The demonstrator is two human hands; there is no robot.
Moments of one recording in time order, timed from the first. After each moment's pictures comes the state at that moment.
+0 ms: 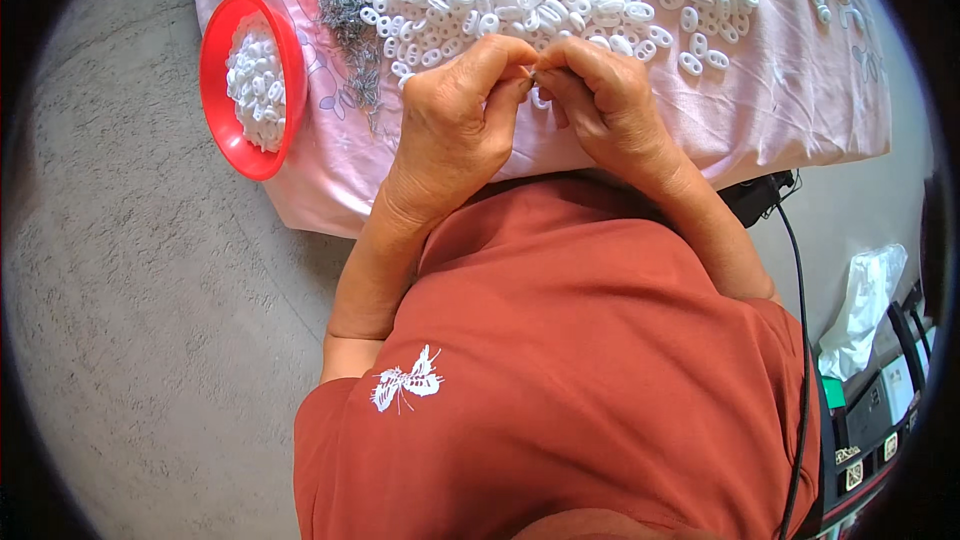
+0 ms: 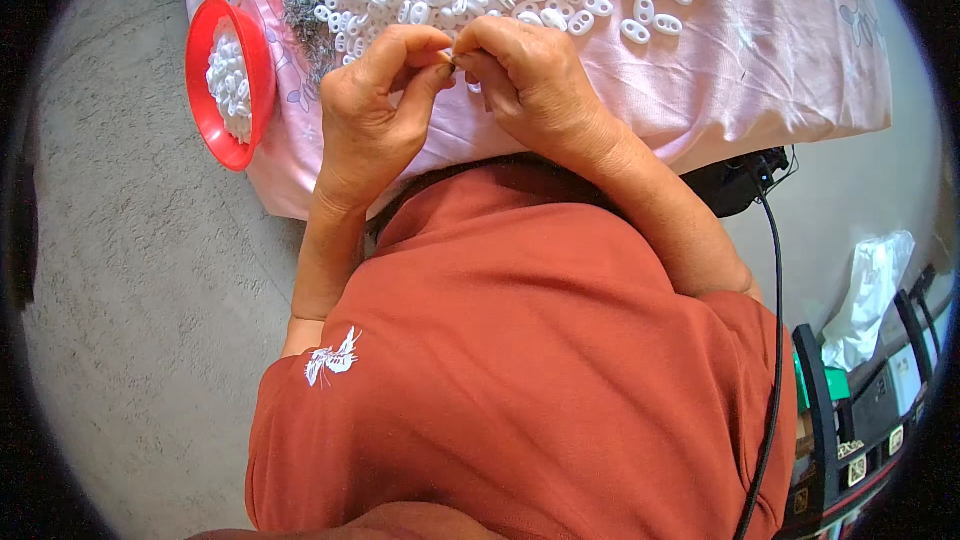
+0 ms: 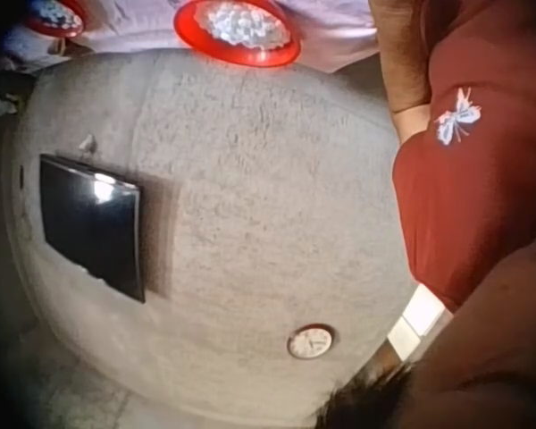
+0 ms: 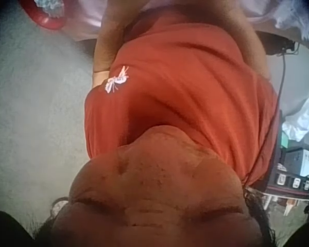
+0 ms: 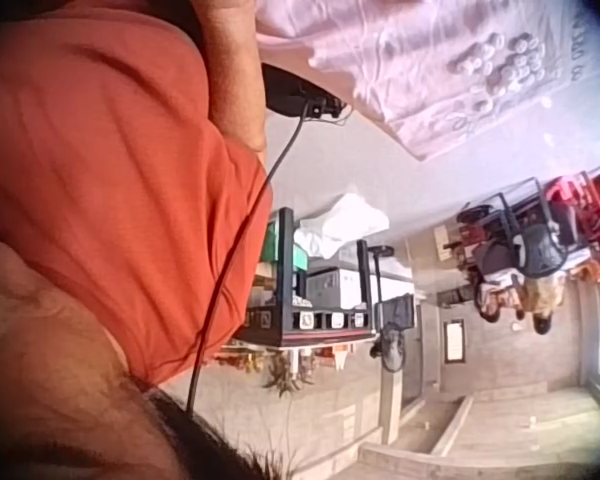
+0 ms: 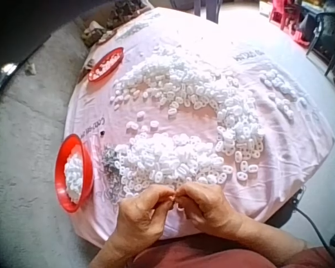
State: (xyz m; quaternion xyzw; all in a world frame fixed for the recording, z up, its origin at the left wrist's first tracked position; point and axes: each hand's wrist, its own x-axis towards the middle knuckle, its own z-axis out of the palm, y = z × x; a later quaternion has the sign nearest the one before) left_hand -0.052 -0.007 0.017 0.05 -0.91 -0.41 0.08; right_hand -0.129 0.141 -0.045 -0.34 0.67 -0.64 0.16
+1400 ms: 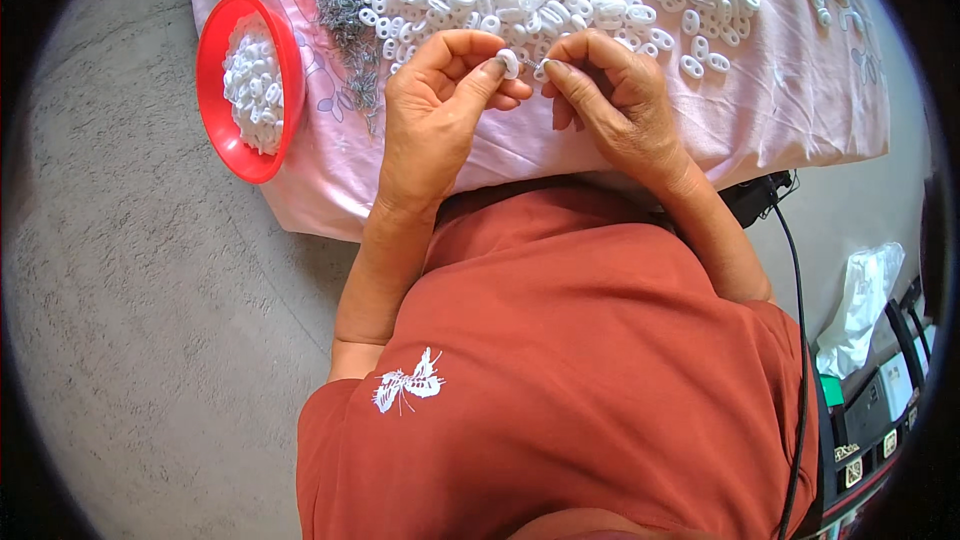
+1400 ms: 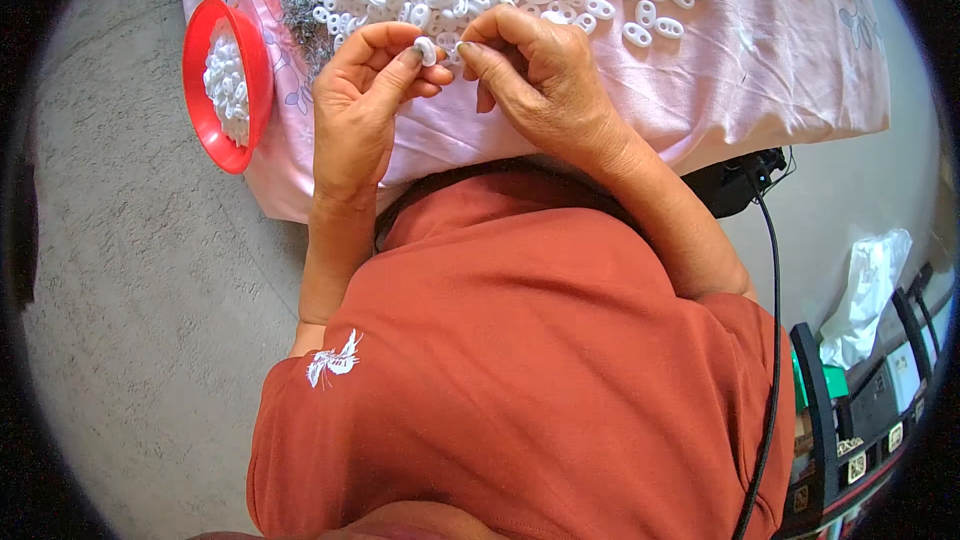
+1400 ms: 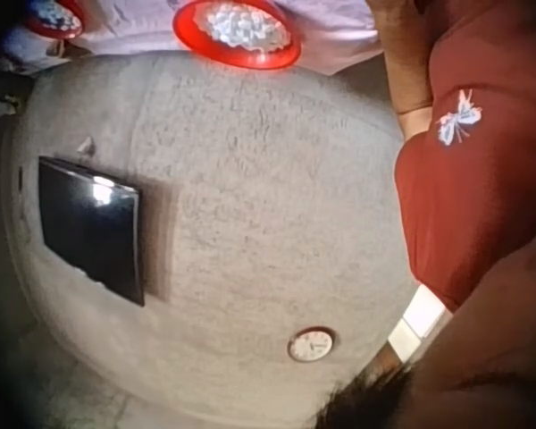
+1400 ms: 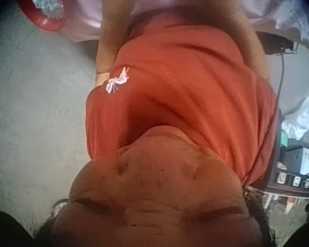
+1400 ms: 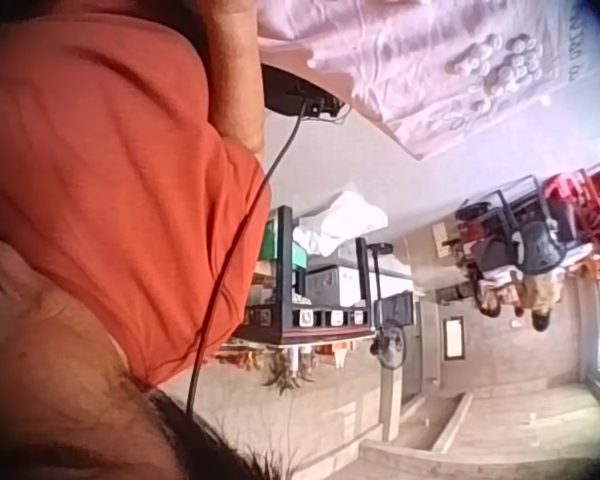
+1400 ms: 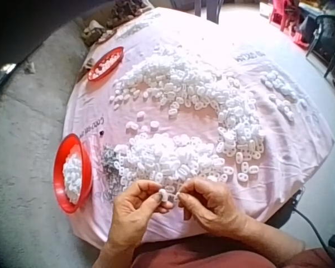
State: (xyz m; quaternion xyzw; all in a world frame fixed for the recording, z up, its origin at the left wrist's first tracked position) left_hand -0.047 -0.014 0.011 0.25 -0.65 -0.72 0.03; right_hand -0.129 0.145 -0.035 -0.23 0.61 -0.71 0.28
